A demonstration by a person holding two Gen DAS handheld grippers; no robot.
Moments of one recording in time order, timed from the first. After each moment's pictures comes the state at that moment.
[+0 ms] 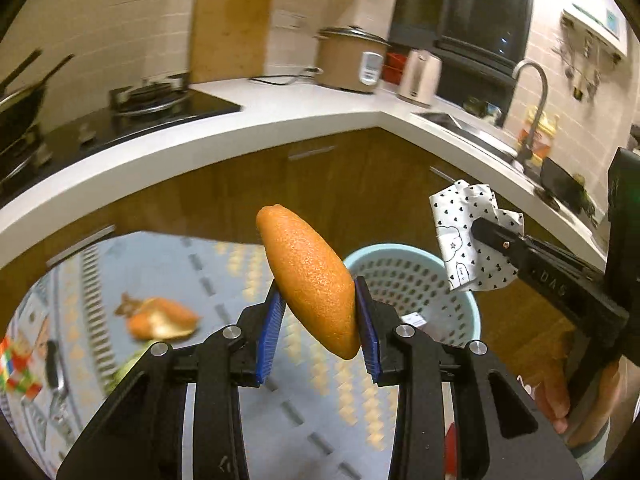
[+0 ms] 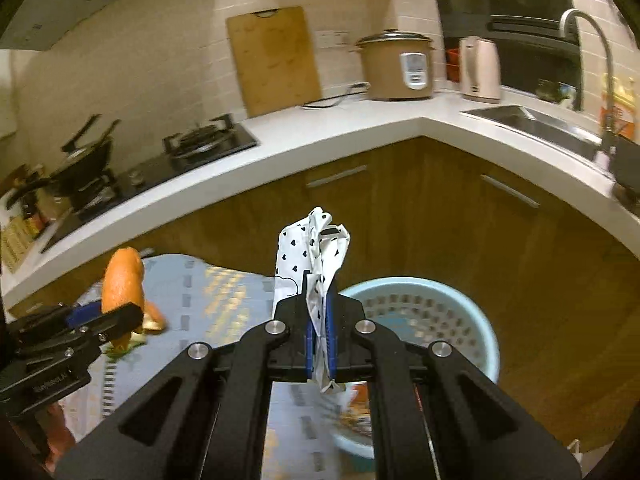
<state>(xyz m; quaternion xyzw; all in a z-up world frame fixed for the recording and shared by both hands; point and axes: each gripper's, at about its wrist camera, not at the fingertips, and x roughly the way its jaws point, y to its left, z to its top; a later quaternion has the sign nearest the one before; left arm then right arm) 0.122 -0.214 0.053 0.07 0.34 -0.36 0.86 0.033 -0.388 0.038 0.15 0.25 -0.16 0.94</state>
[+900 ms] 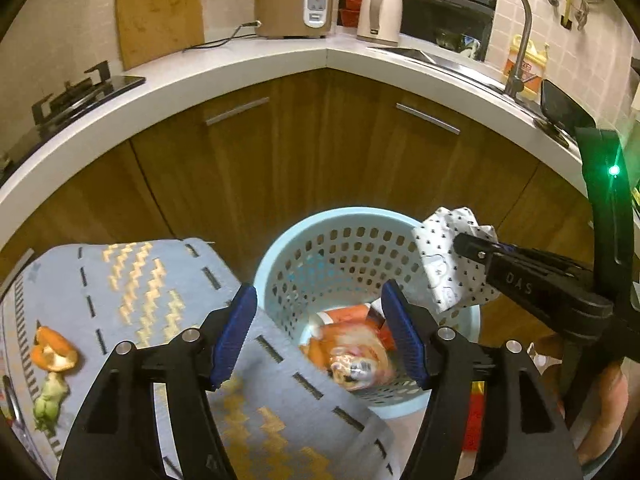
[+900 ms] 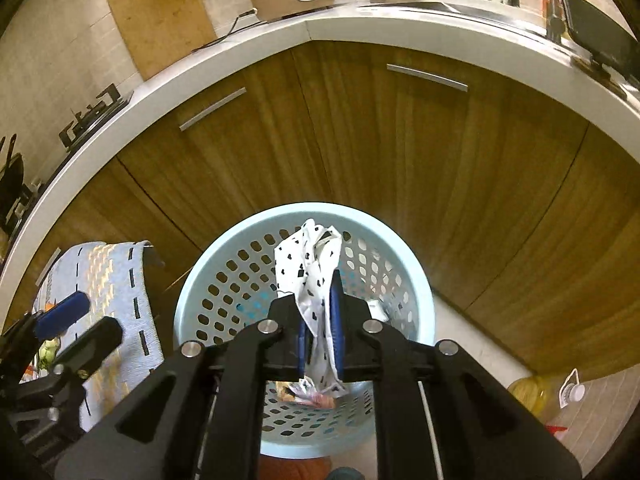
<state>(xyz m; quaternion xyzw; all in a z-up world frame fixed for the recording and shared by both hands) 0.117 -0.337 -0.010 0.15 0.38 -0.38 0.83 0.032 -0.490 -0.053 0.25 0.35 -0.24 0.87</state>
